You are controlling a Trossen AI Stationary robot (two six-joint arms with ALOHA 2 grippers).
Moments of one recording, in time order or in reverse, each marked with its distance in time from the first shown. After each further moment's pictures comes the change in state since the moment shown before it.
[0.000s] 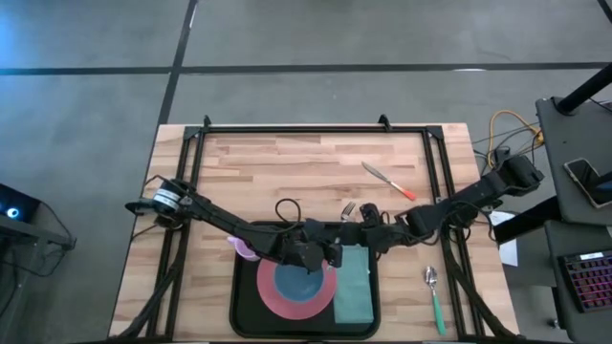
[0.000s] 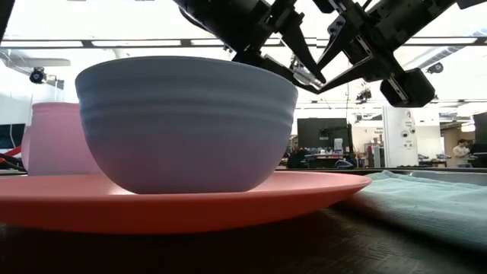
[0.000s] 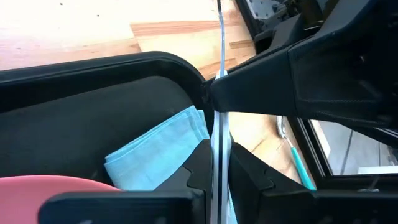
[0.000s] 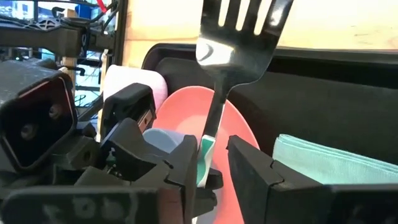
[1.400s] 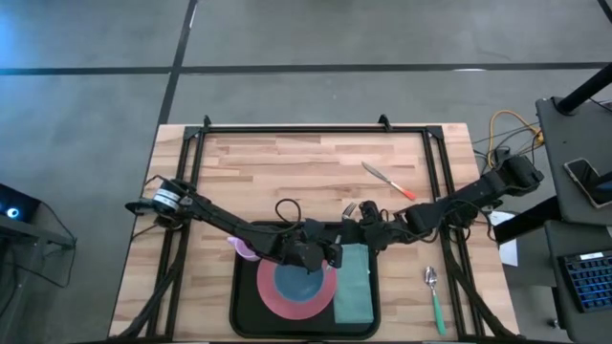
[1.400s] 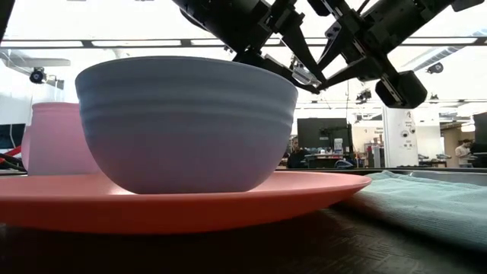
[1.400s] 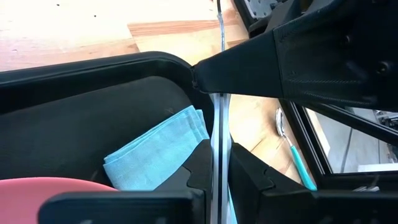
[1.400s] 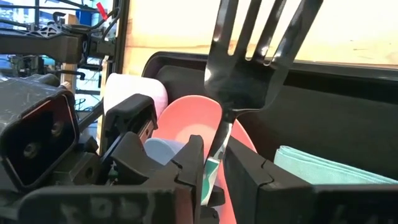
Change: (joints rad) left arm 0.000 0.000 -0.004 0.012 0.001 0.015; right arm -0.024 0.001 0.000 0.005 -0.002 -0.022
